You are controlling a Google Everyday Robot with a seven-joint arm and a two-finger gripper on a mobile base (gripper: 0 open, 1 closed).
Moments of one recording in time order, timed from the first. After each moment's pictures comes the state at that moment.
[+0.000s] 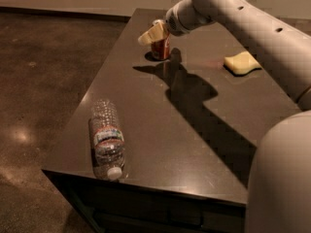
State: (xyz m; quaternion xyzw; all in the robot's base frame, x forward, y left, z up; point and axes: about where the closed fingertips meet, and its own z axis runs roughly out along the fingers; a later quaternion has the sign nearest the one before) arm 0.797 -0.034 0.916 -0.31 0.84 0.12 0.43
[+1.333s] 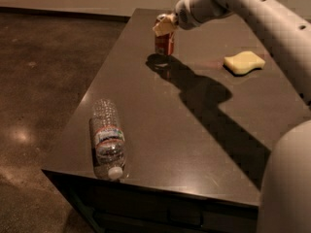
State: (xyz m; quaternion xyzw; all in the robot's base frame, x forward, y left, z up) arm 0.782 -0.043 0.942 -0.35 0.81 0.15 0.44
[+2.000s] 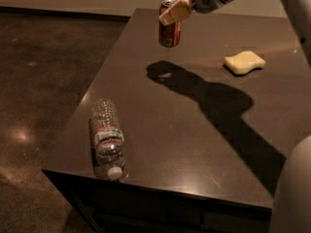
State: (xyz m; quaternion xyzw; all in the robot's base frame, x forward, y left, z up) arm 0.730 -0.059 1.001 -0.45 0.76 0.18 0.44
